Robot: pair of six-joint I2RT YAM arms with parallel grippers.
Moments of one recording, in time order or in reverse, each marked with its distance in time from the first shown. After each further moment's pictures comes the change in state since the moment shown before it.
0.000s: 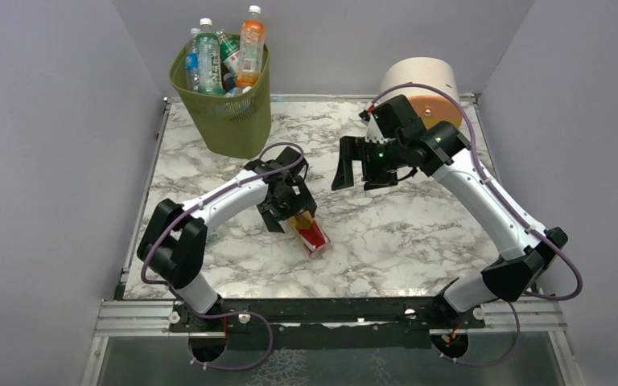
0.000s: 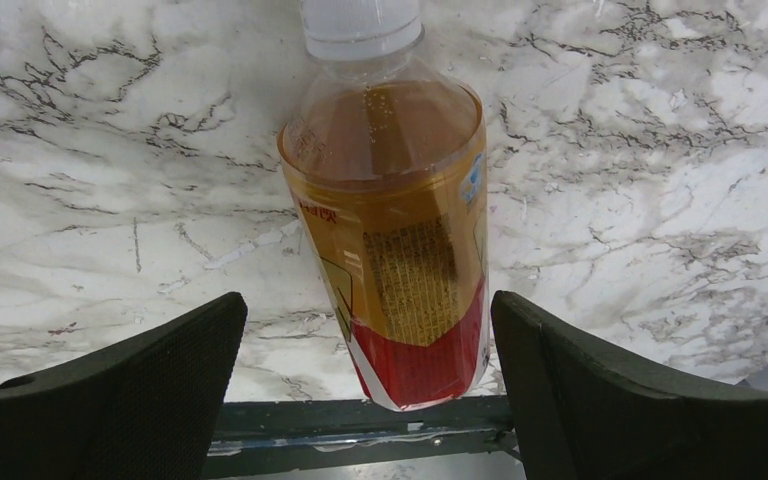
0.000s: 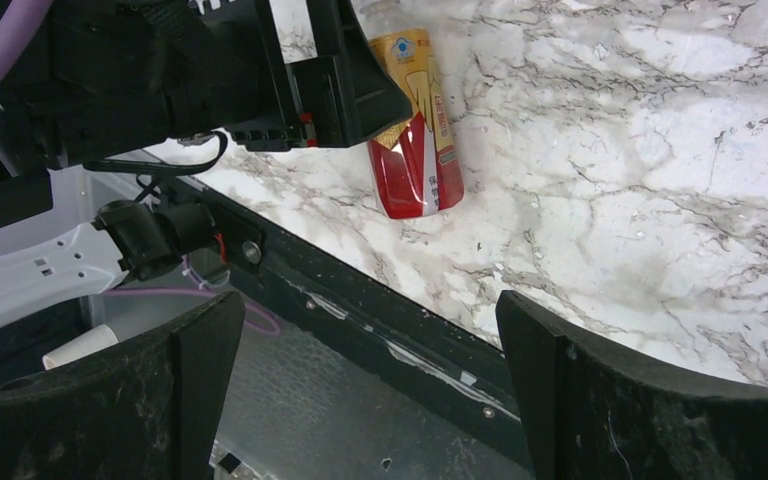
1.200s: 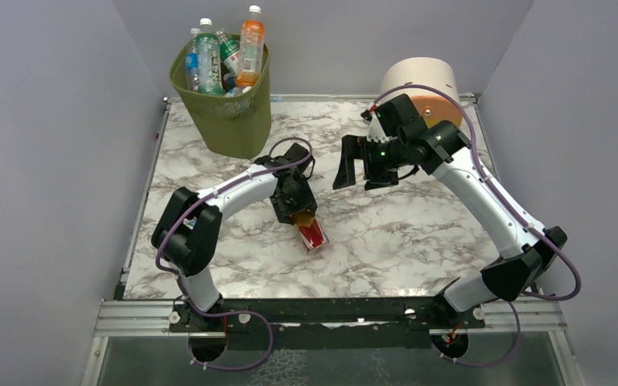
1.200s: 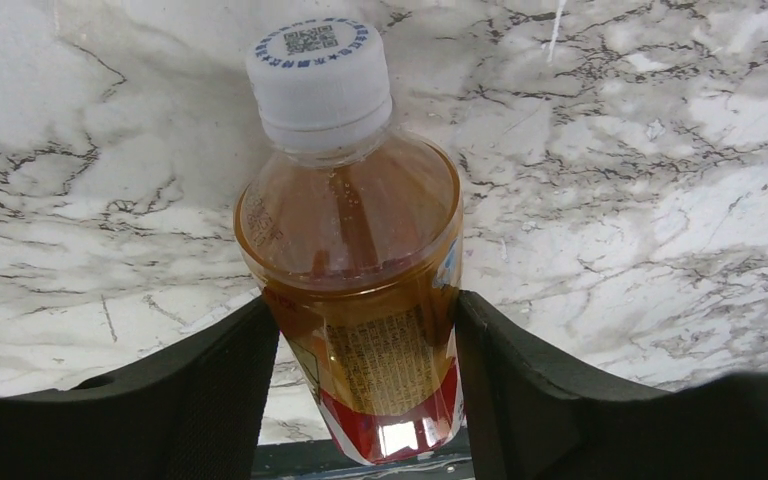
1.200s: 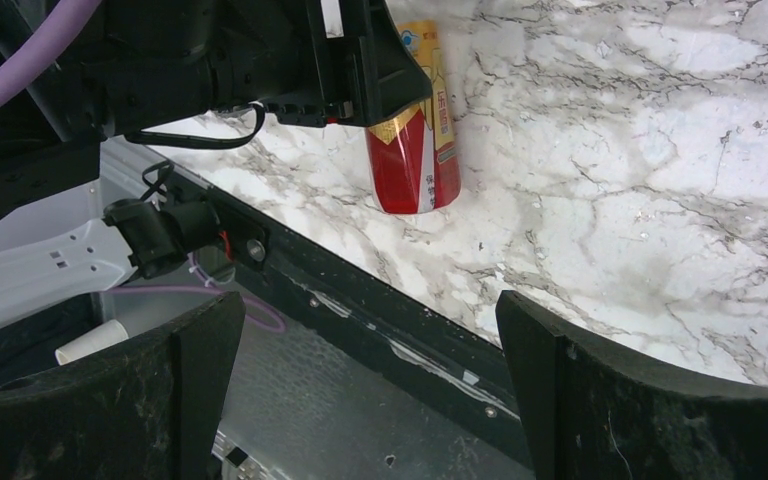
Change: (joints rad) left arm 0.000 0.121 0.059 0.060 0.000 0.083; right arm -0.035 0.002 -0.024 0.013 -0.043 -0.010
